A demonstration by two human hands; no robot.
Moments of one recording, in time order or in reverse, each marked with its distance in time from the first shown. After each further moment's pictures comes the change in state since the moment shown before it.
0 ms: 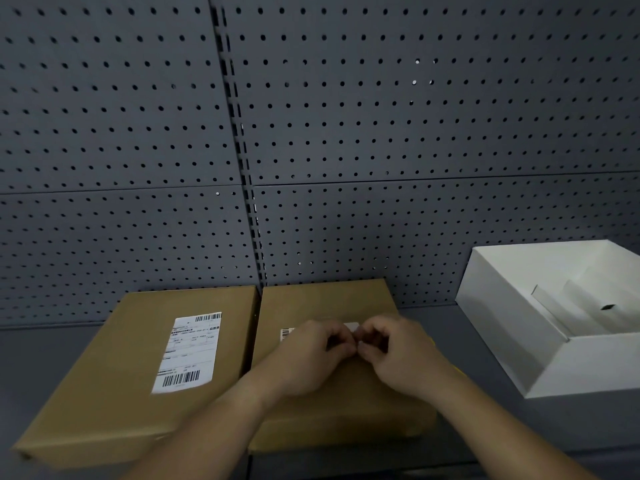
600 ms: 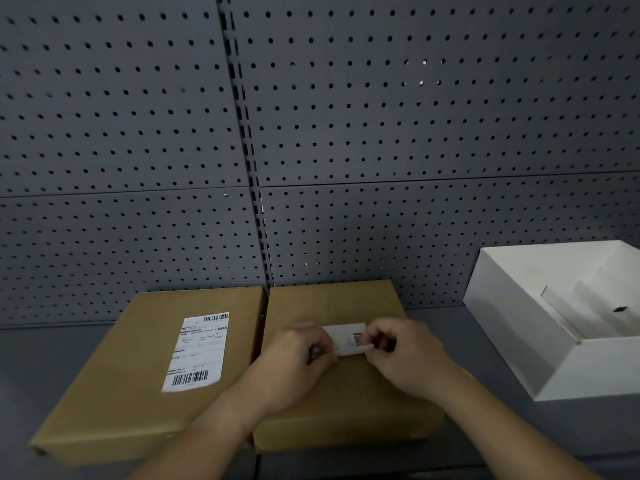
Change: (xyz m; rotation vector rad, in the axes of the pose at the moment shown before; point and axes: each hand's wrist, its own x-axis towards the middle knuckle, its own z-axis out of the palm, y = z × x) left_hand -0.025 -0.026 -0.009 0.144 0.173 0.047; right_hand 0.001 -0.002 -0.001 0.045 -0.011 0.010
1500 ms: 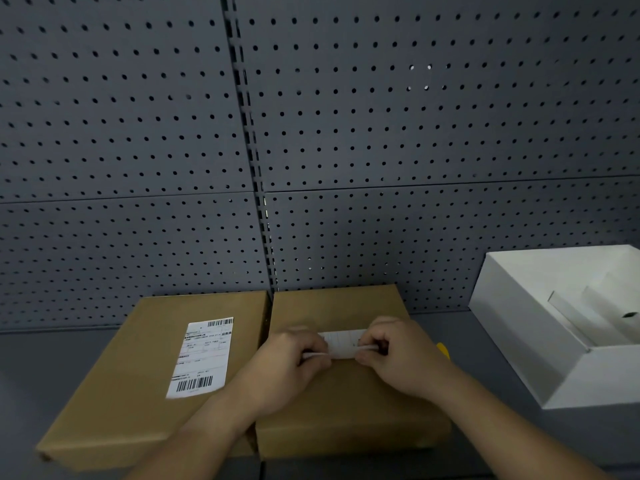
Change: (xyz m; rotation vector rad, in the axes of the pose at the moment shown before) left_hand -0.001 -0.008 -0.014 -0.040 0.000 -0.011; right_hand 0.019 0.002 0.008 -0.070 -0.056 -0.122
